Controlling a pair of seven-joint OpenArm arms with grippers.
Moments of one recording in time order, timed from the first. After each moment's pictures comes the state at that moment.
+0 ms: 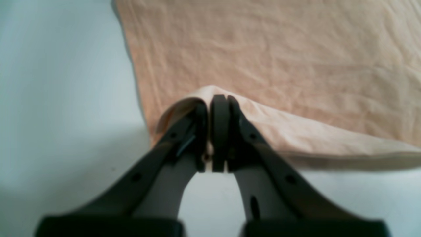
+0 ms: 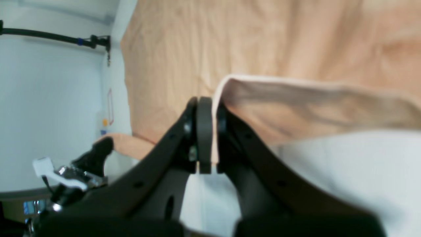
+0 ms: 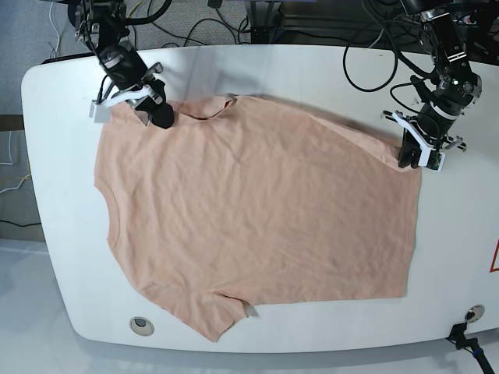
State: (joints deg) left arm 12.8 -10.3 -27.8 98.6 -8.6 -41.9 29.8; right arm -31.1 10.9 14.7 109.4 70.0 3.6 -36.6
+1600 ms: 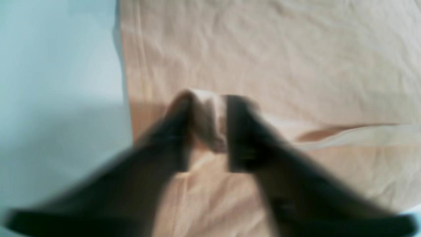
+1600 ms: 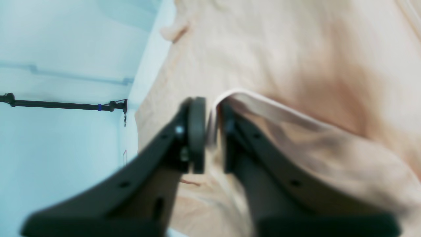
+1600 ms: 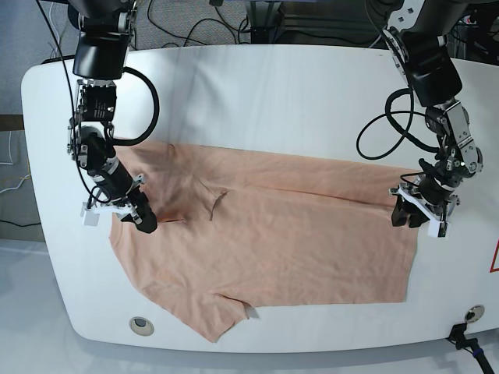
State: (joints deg) left arm -16.6 -13.5 -27.7 62.9 -8.5 -41.8 29.3; right arm 9.1 14.6 11.8 72.3 69.8 3.4 -36.8
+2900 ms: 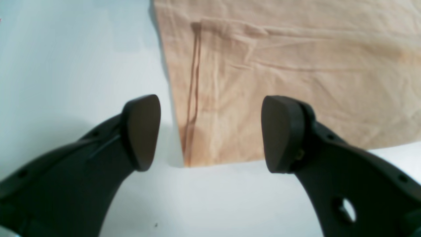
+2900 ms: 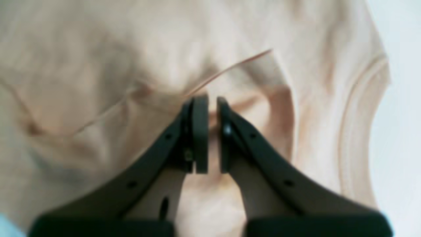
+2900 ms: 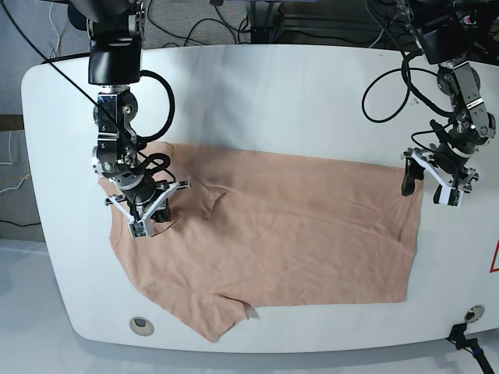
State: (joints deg) left arm -2.4 -16.8 -27.6 78.3 -8.4 -41.8 26.8; right arm 11.1 11.8 2.6 73.9 12.2 18.2 -30.6
